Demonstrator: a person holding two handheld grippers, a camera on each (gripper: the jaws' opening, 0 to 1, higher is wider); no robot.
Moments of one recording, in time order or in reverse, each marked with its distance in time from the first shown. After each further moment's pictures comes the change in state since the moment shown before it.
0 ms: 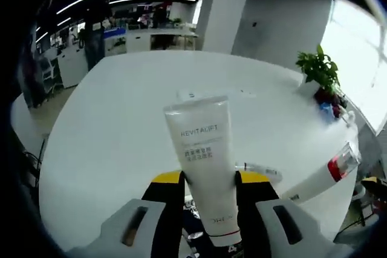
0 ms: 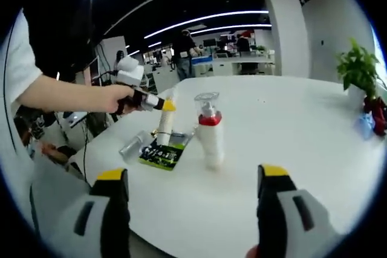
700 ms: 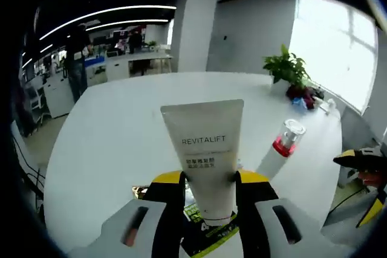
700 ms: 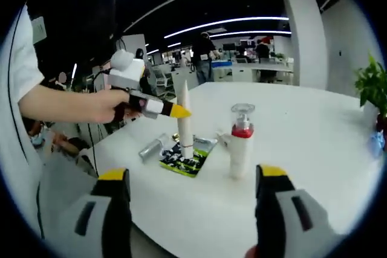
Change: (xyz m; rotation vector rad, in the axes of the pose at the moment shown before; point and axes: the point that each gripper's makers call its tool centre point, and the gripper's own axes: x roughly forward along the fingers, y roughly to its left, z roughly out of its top) left arm -0.067 -0.058 -0.010 0.141 -0.118 -0.117; right arm 0.008 0.045 0.013 -0.075 -0.021 0.118
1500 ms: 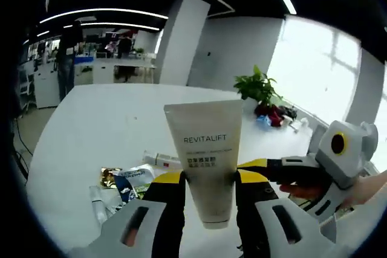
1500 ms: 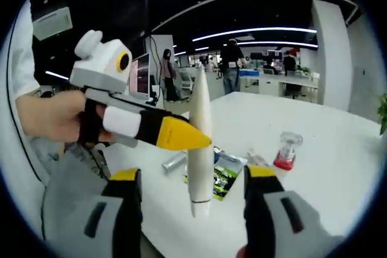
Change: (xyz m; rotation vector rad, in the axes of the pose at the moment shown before) left arm -0.078 -0.088 -0.001 -0.122 -0.097 -0.161; right arm 0.033 0.053 0.031 -0.117 -0.037 0.165
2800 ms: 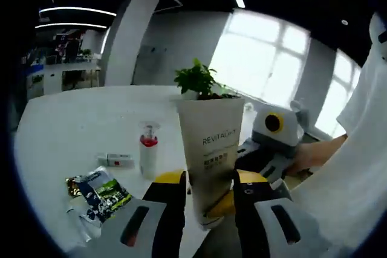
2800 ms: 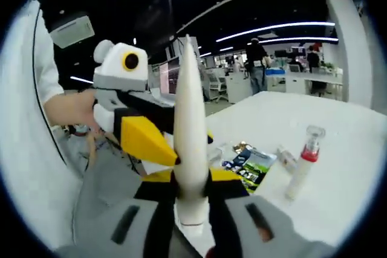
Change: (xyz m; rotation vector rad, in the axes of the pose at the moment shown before) left arm -0.049 -0.077 -0.019 0.199 0.087 -0.471; right arm -0.035 0.054 -0.001 0.043 -0.026 0.298
